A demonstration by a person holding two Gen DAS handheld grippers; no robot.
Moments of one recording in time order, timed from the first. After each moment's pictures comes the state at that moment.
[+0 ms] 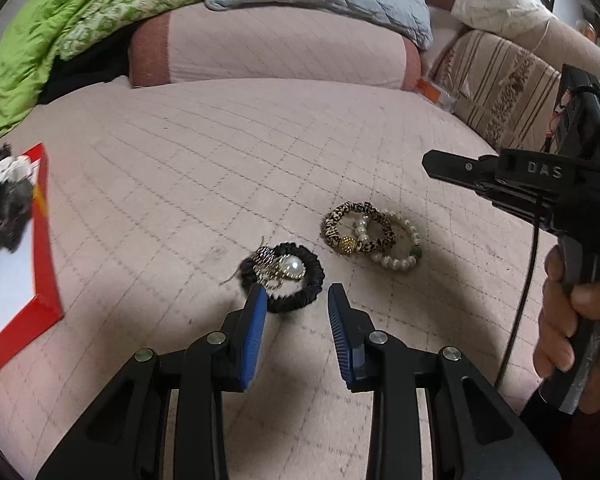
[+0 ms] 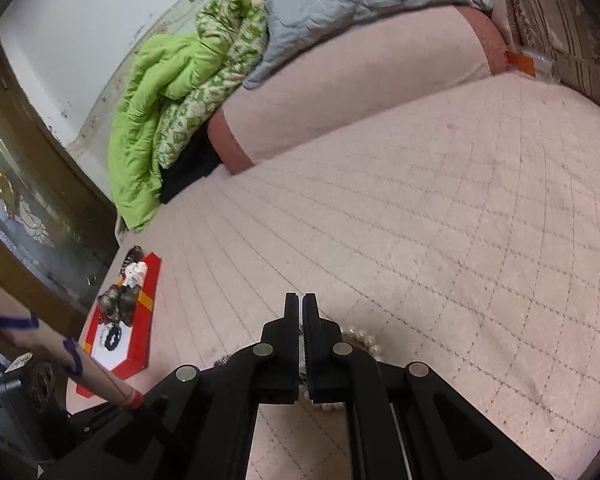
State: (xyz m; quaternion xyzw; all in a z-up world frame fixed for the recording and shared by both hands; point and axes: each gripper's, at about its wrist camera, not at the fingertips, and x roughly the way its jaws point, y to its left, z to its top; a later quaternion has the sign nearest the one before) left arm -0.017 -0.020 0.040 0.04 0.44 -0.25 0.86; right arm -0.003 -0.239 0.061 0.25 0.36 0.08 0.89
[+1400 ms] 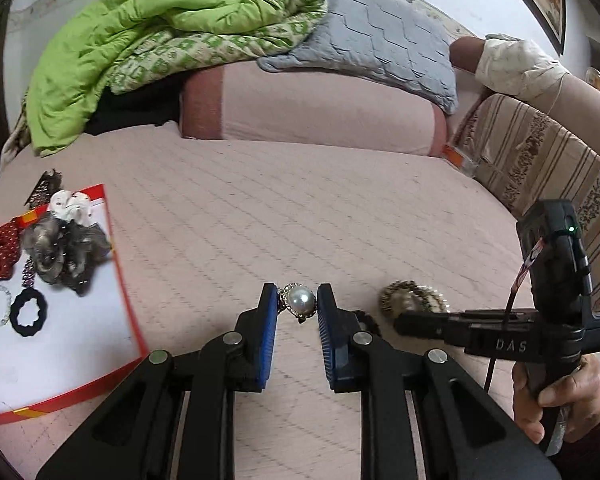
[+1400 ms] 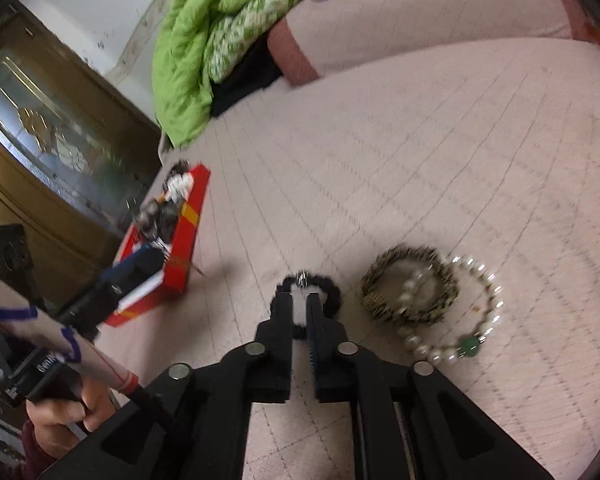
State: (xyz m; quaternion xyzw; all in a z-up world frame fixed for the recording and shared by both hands) left arm -0.005 0.051 0.086 -0.01 0.36 -0.21 0.91; right arm 0.013 -0.168 0.032 0.22 0.46 0.21 0.83
